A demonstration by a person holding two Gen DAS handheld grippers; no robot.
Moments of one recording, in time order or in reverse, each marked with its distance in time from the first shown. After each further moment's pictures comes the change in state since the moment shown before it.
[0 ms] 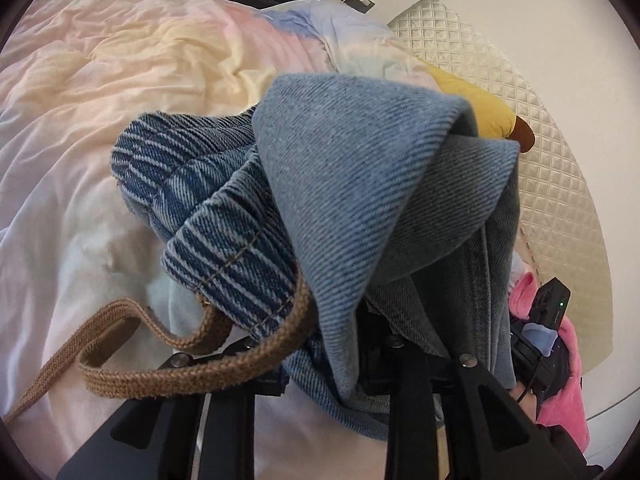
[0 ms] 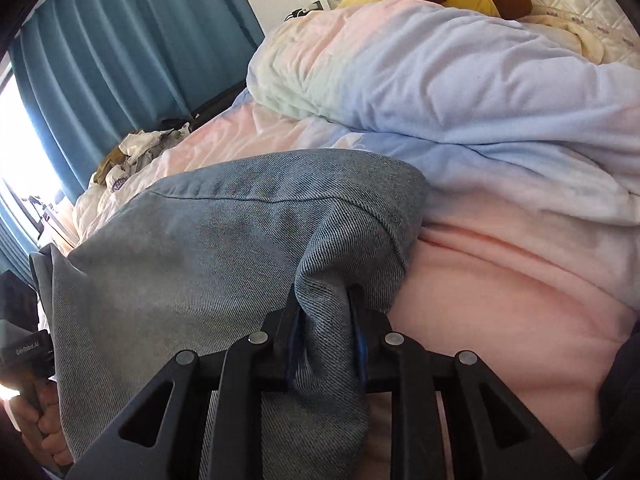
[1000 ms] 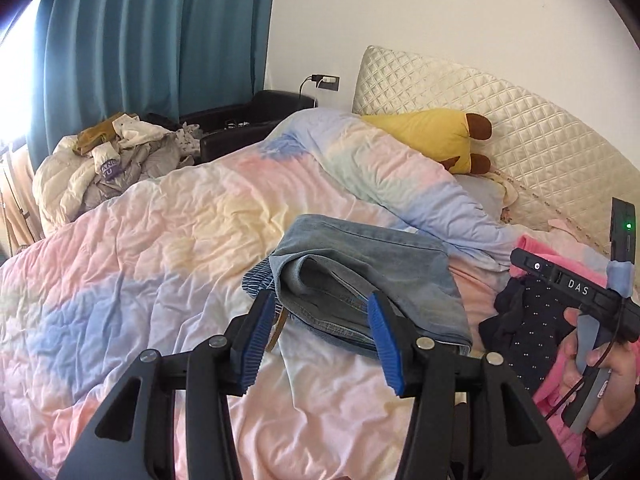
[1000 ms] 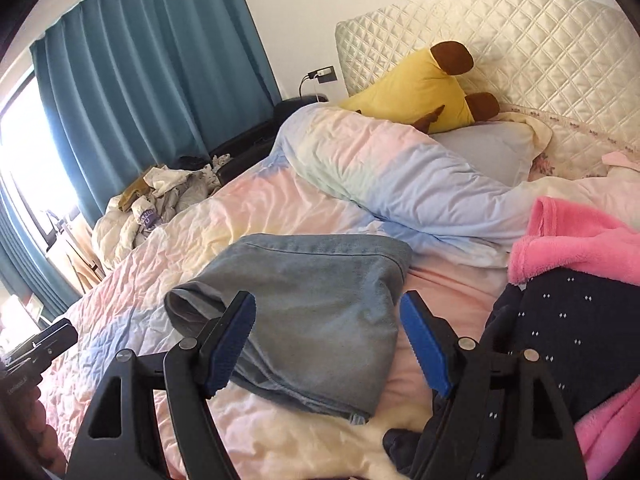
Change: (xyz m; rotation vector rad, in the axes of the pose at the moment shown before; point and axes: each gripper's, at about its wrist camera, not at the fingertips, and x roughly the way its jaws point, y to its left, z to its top) left arm -0.244 -0.154 -0.064 0.389 -0.270 0.355; right arm -0.223 0.095 0.009 -0.041 -0.141 -0.038
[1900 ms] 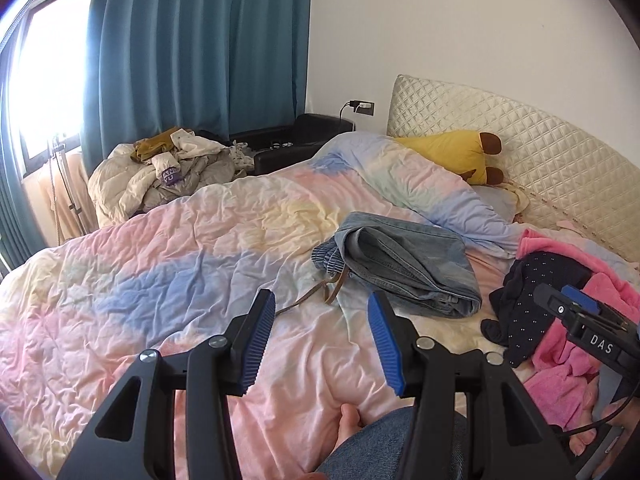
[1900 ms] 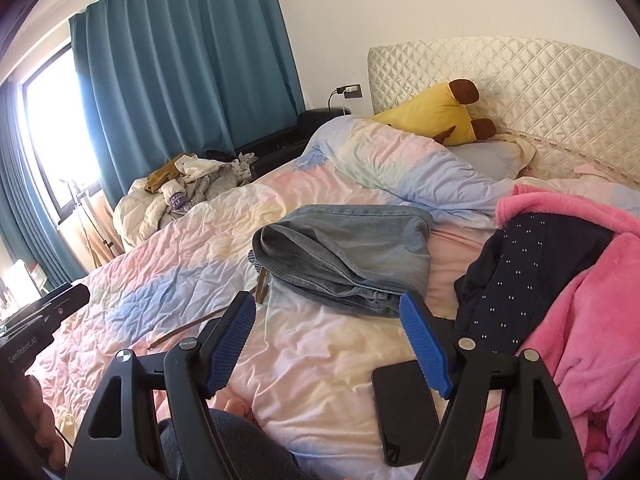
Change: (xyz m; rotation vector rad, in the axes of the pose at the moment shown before) left arm -0.138 0.043 -0.081 -0.014 -0.088 0.133; right arm -0.139 0.114 -0.113 -0.088 -0.059 -0.036
